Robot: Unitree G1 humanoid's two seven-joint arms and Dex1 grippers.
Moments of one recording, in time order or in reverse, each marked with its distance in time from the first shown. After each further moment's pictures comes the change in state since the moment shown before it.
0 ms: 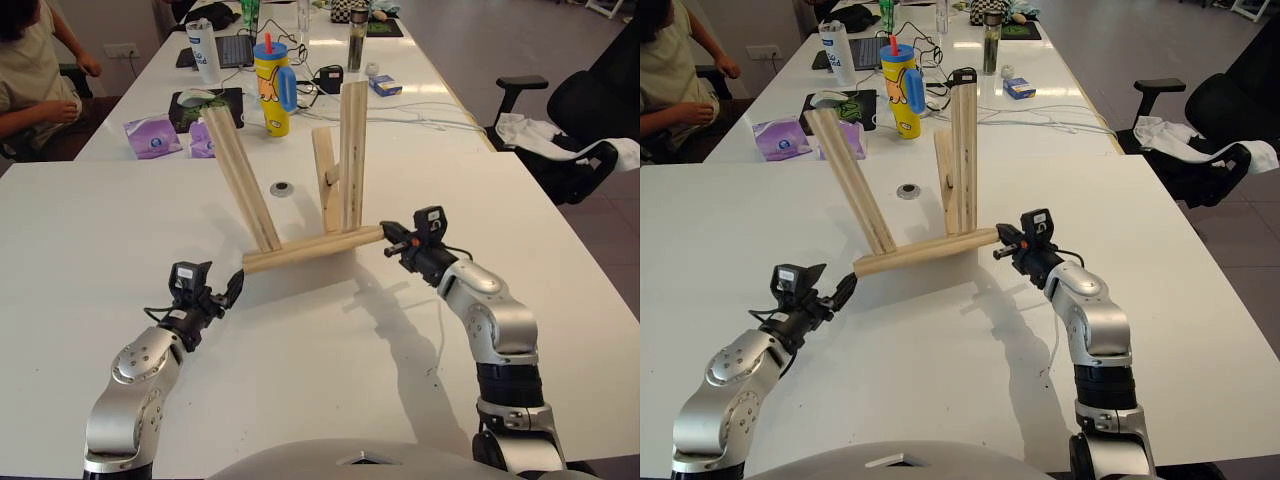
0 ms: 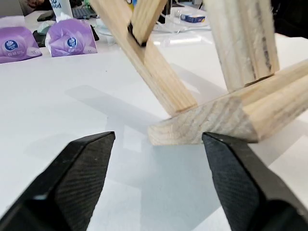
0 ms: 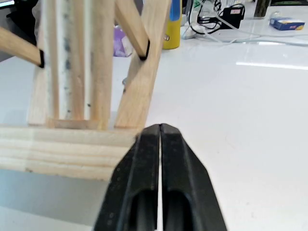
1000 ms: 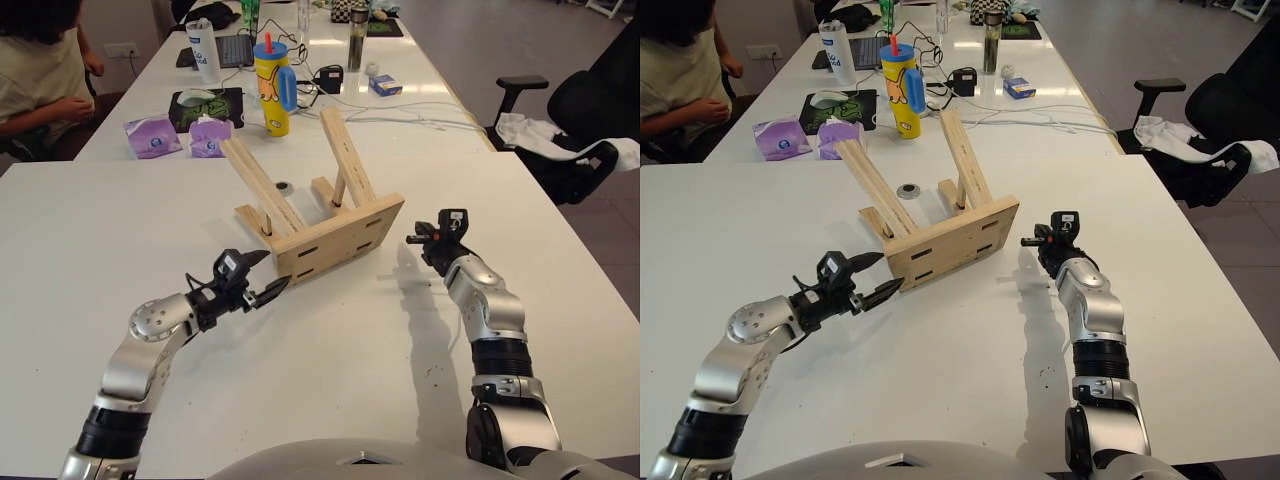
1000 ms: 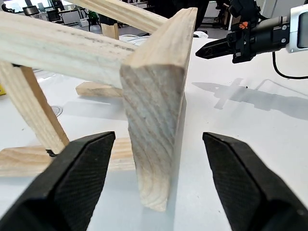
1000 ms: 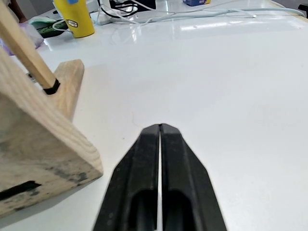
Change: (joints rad) left arm -0.248 0.194 -0.219 0.381 0.056 -0.344 -0.445; right arm -0.100 -0.001 -0.080 0.433 -0.067 -0.197 -0.200
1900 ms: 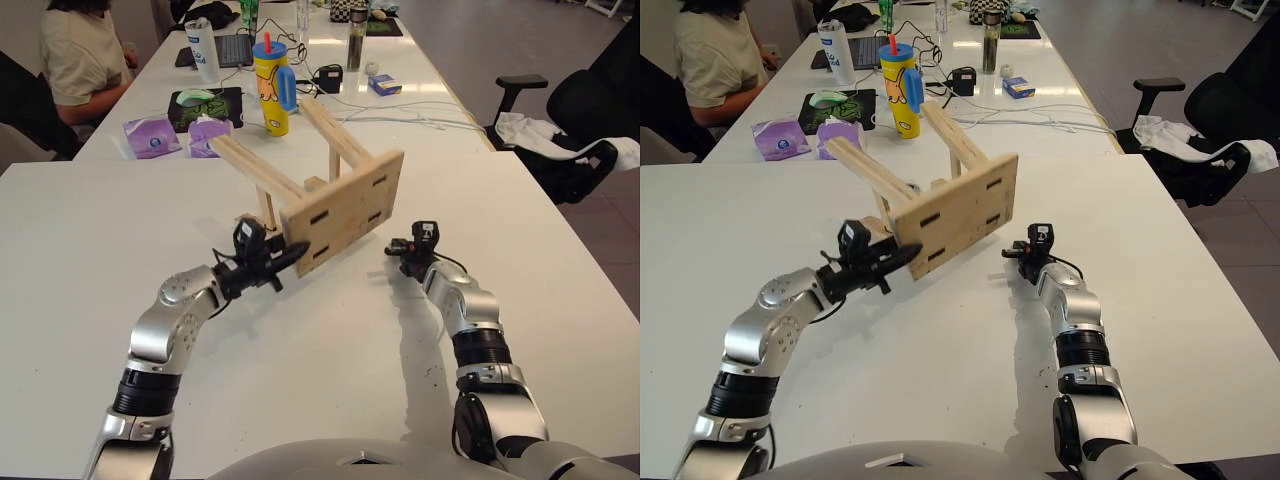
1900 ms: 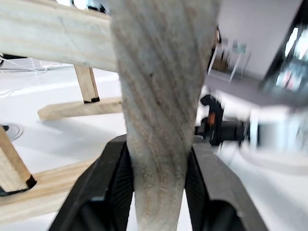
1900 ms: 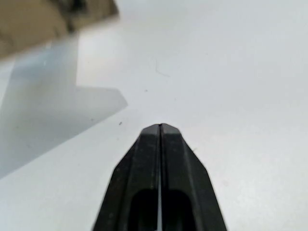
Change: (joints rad) left arm -0.188 -0.171 0.092 -0.029 -0.331 0.340 0.133; right arm -0.046 0.049 0.029 0.167 -0.003 0.044 0.014
